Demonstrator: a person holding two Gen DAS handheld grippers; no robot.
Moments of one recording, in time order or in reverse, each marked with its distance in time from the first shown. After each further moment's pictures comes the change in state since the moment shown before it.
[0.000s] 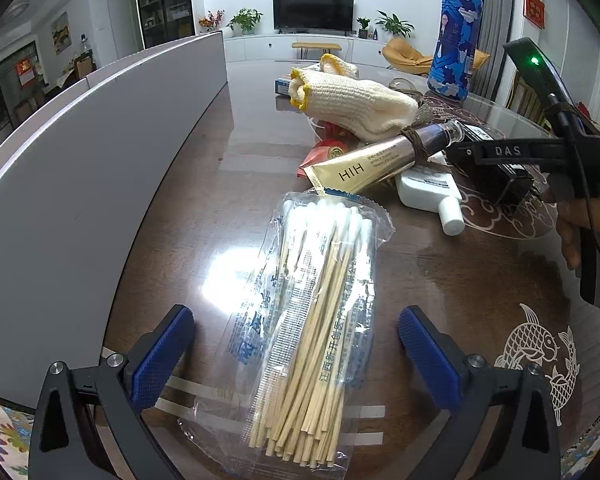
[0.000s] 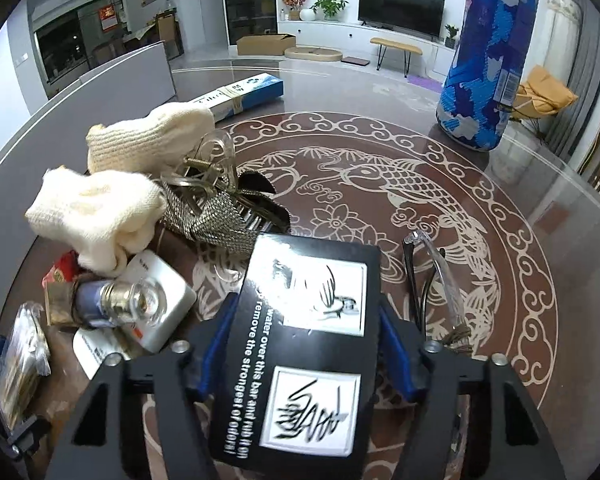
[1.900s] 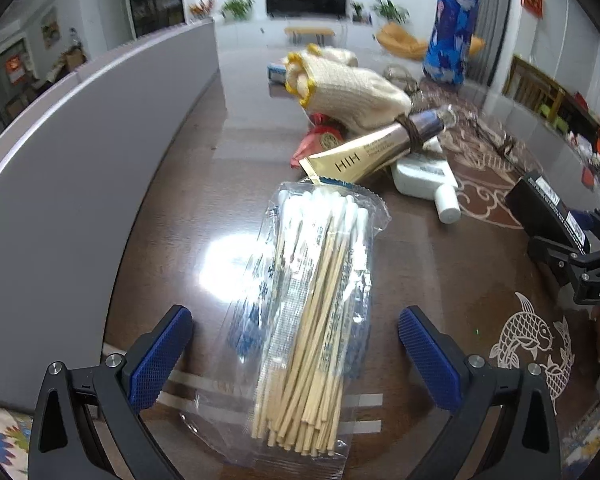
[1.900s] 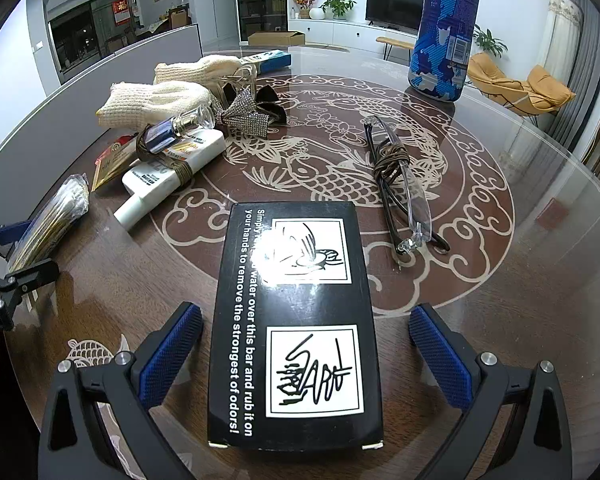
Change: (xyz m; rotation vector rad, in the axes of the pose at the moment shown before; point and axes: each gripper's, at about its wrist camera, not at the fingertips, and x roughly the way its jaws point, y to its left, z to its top) left arm 0.011 -0.007 0.017 0.069 0.104 -0.061; right arm -0.067 -0.010 -0.102 -0.005 0.033 -0.003
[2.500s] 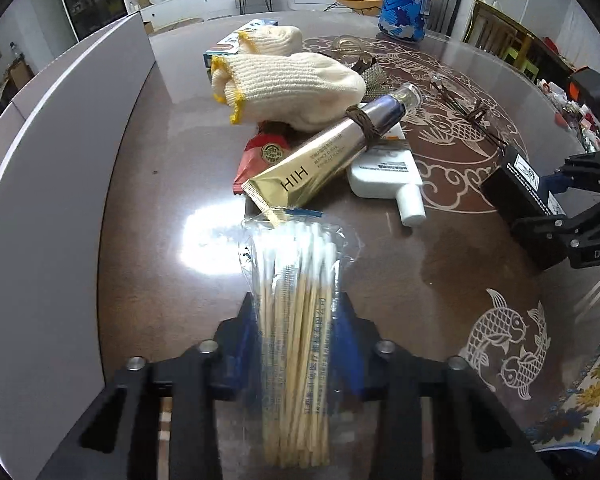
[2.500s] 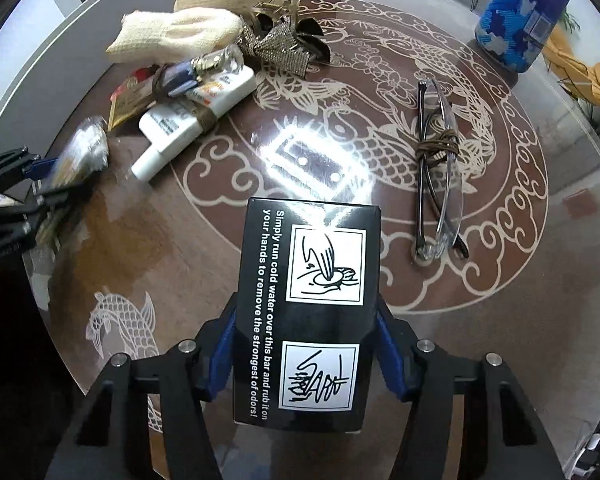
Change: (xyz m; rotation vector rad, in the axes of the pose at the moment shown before) left arm 0.007 -0.028 0.047 0.163 0.109 -0.089; right arm 0.011 -0.004 0.038 -0.147 0.399 0.077
